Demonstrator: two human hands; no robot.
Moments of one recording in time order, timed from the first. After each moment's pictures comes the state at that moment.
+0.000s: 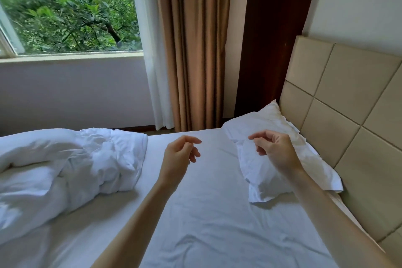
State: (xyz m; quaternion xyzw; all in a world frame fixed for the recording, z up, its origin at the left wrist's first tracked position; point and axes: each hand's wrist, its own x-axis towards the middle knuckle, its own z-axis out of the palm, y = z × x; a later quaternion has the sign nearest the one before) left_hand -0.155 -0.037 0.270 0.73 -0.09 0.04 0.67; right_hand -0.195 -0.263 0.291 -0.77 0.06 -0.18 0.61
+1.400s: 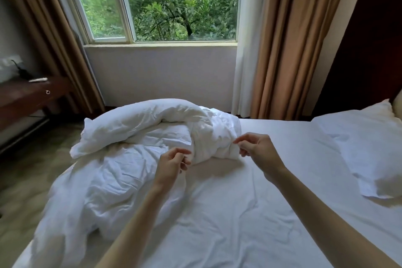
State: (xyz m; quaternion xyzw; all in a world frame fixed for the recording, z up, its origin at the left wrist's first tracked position) left_hand -0.296 0.455 0.232 0.73 0.09 0.09 0.67; right_hand -0.263 0.232 0.263 -0.78 -0.06 -0.04 0.62
